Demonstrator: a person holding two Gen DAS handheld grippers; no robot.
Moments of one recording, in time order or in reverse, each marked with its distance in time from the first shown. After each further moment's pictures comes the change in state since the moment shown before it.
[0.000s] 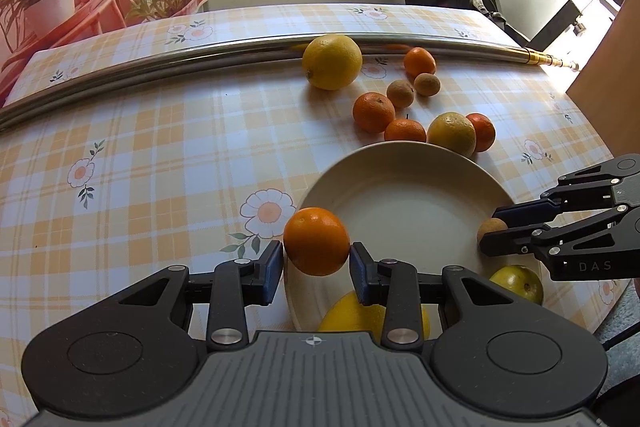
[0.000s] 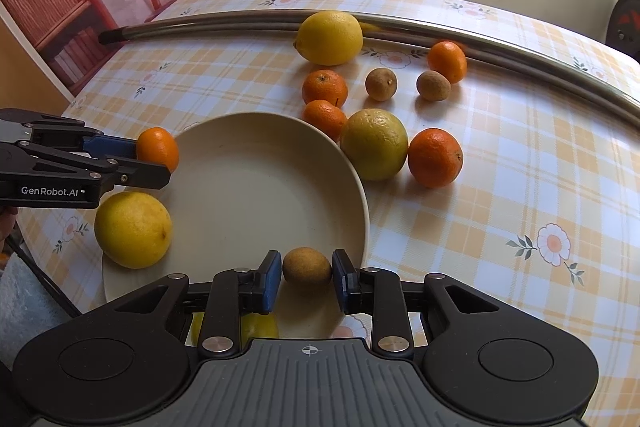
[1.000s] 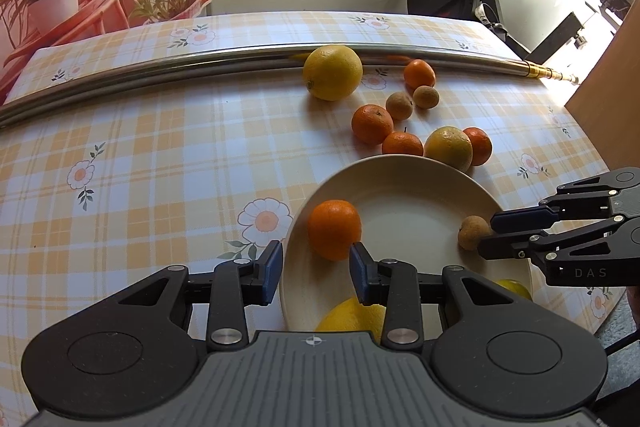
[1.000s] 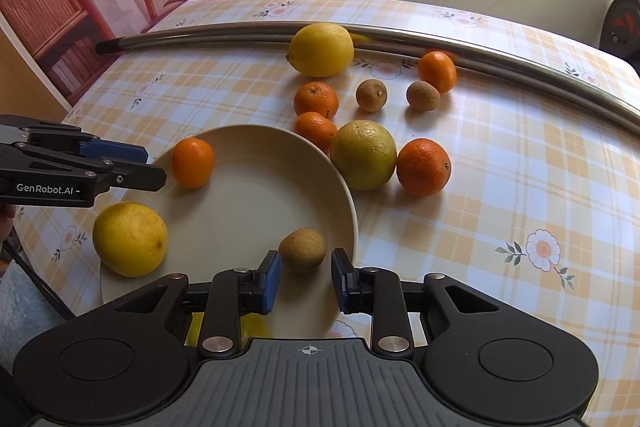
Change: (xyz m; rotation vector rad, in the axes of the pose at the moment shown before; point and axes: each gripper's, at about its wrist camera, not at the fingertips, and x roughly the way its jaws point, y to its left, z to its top) left arm -0.002 0.000 0.005 -0.029 -0.014 -0.010; right arm -0.006 -0.003 -0.001 0.005 -0.029 -0.010
